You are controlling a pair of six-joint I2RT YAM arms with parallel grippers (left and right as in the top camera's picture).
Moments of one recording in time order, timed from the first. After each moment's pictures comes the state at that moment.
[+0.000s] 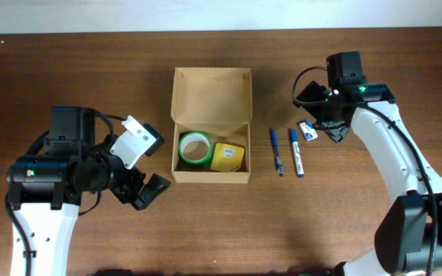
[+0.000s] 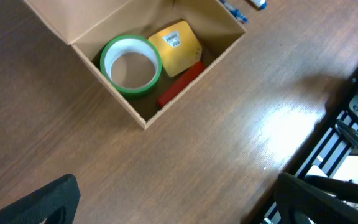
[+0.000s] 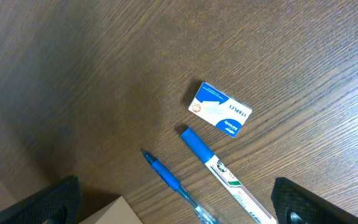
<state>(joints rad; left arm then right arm) -0.02 1.17 1.31 -1.34 0.50 0.64 0.08 1.72 1.38 -0.84 -0.05 0.84</state>
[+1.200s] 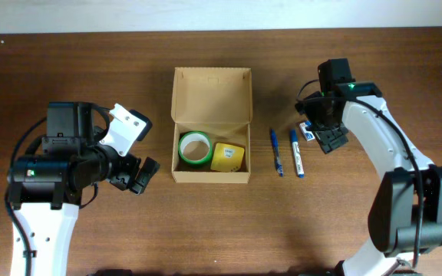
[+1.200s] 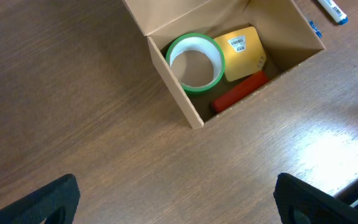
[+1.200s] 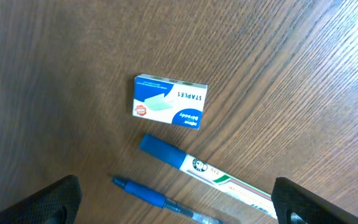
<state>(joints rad) -0.02 1.17 1.31 -1.23 0.30 0.47 0.08 1.85 1.38 -0.90 -0.02 1.16</state>
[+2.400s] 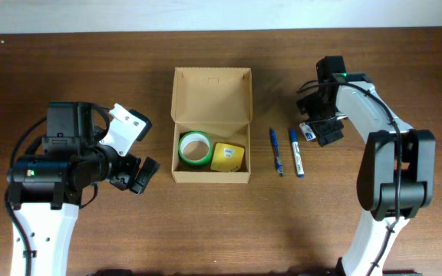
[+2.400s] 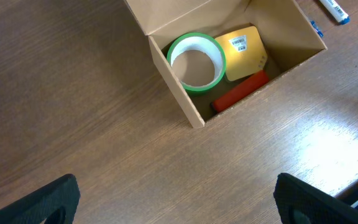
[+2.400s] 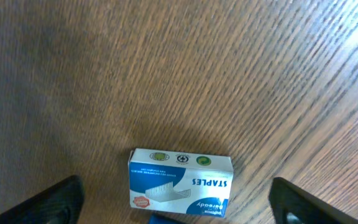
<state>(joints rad) -0.02 1.17 1.31 -1.23 0.30 0.47 0.03 2.09 1.52 -0.89 -0.03 1.18</state>
